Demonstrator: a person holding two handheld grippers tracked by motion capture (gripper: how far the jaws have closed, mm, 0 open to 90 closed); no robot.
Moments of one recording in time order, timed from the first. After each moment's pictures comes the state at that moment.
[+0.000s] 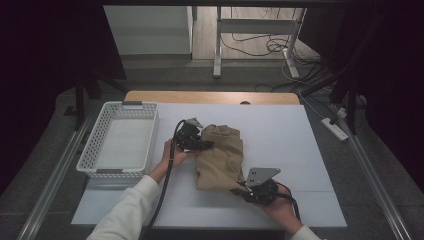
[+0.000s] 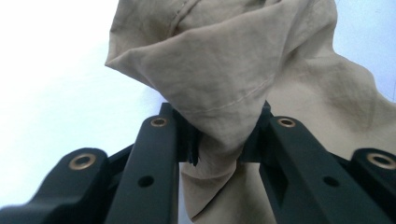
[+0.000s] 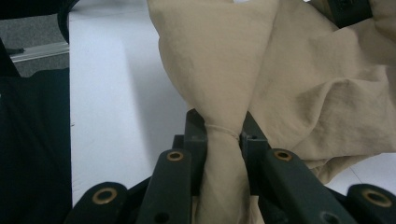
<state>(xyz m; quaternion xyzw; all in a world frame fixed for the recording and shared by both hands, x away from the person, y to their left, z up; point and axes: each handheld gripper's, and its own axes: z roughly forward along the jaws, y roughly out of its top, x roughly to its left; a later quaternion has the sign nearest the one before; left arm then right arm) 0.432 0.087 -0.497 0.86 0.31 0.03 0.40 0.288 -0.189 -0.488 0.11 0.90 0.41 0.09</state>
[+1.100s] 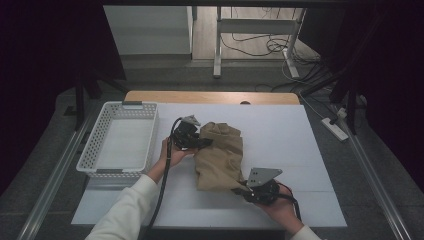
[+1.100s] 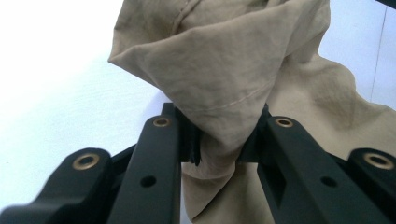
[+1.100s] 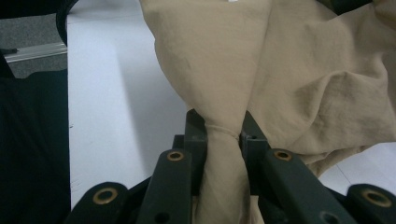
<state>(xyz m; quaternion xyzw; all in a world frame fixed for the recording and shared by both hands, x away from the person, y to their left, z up) 0.427 0.094 -0.484 0.85 0.30 0.03 0.42 0.285 -0.191 -0.484 0.11 0.90 0.41 0.11</state>
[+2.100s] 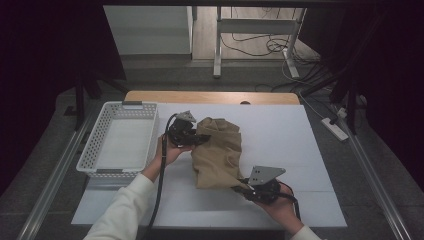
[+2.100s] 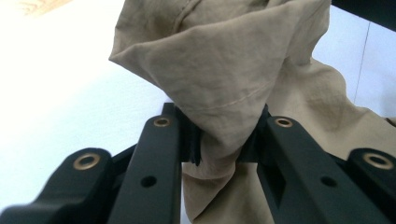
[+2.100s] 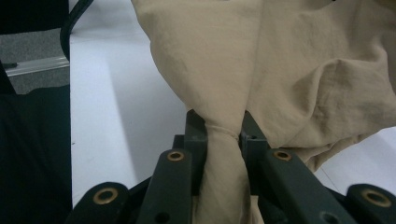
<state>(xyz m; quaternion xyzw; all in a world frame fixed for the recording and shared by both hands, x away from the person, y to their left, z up) 0.417 0.106 -0.459 0.85 0.29 0.05 0.44 0.285 -0.191 -0.477 0.12 0.88 0.44 0.12</state>
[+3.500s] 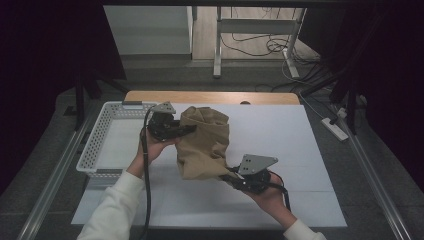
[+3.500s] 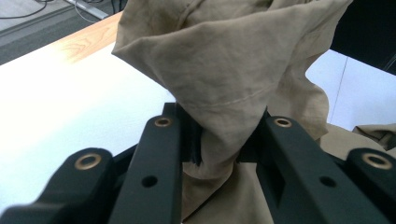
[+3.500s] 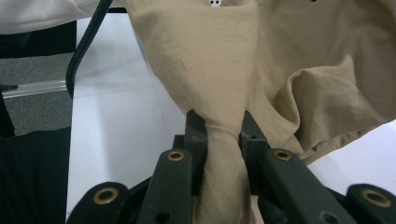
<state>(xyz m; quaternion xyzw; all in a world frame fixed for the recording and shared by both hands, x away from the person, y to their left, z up) 0.396 0.153 -0.416 0.82 0.30 0.08 0.48 0.294 -0.157 -0.443 0.09 0.86 0.48 0.13</state>
